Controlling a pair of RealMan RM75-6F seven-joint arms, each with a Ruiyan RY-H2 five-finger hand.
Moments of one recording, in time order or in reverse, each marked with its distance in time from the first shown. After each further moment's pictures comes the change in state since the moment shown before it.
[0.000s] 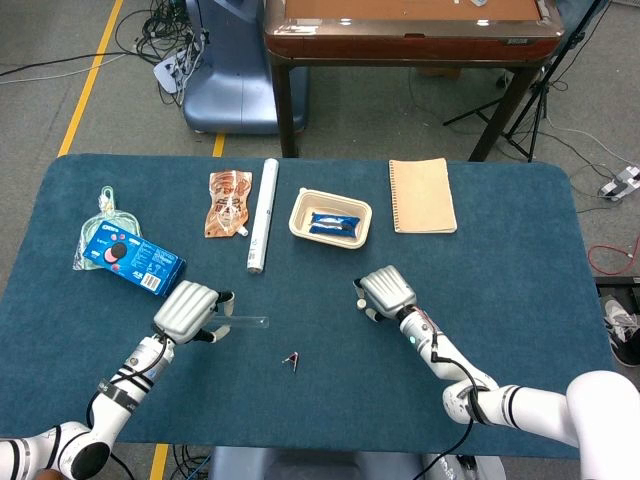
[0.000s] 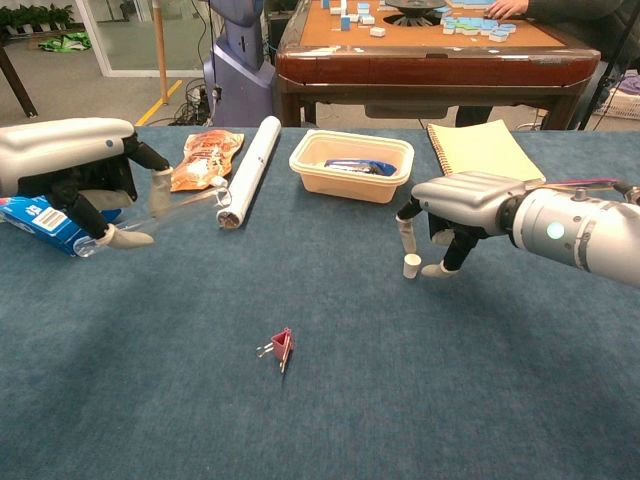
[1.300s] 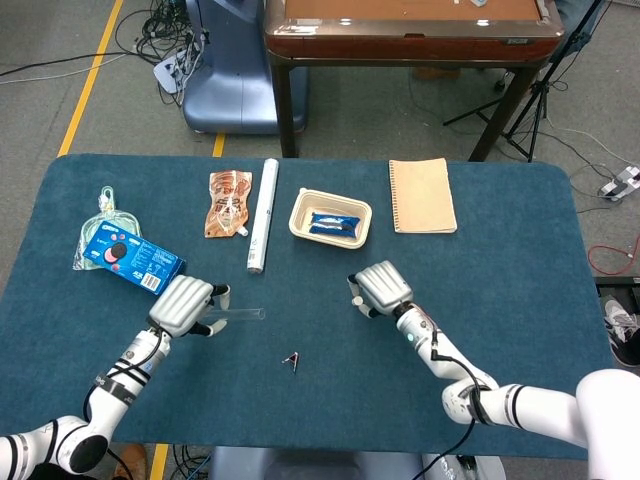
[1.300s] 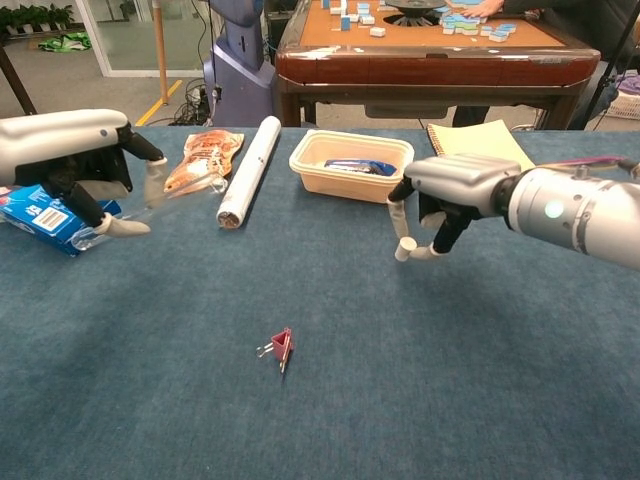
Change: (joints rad) left arm -0.009 0.011 -0.026 0.026 -0.020 -0.027 -0.062; right arm -0.001 0.056 0.045 -0.102 -0.015 0.026 0.044
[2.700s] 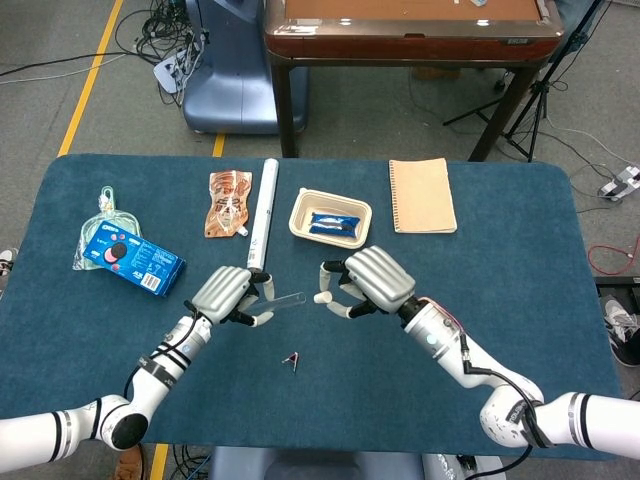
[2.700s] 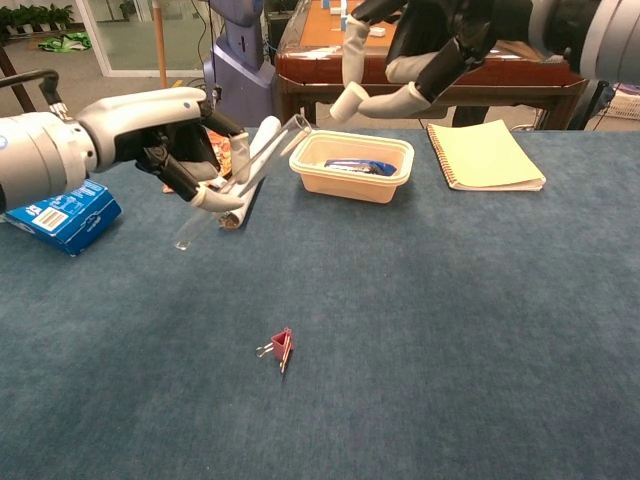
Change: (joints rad) left arm -0.106 -0.132 -0.101 0.040 -0.092 -0.079 -0.184; right arm -0.030 0.340 0.125 -0.462 -0.200 0.067 0.431
